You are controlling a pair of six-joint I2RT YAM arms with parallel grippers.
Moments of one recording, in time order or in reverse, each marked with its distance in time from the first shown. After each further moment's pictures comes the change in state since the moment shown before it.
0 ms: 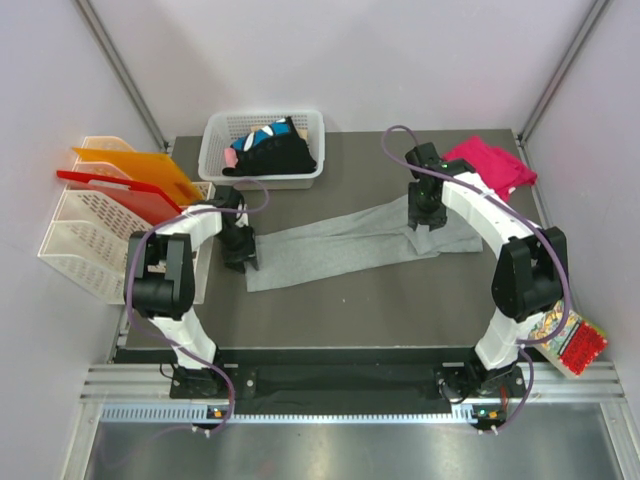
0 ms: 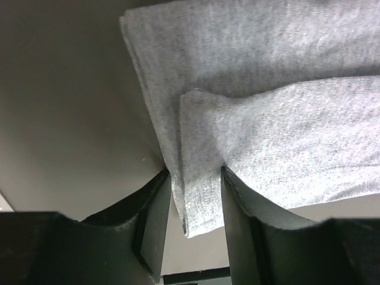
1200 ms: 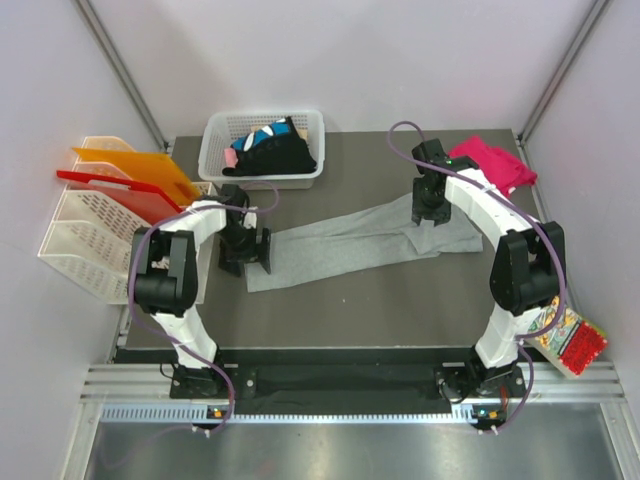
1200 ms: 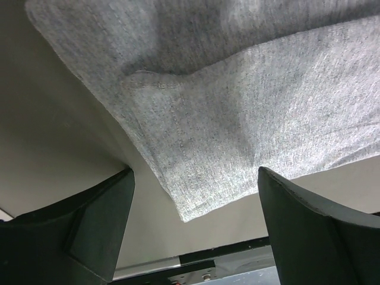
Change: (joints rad) left arm -0.024 0.027 0.057 -0.106 0.061 0.133; right arm -0.048 0.041 0.020 0.037 0.004 -0.018
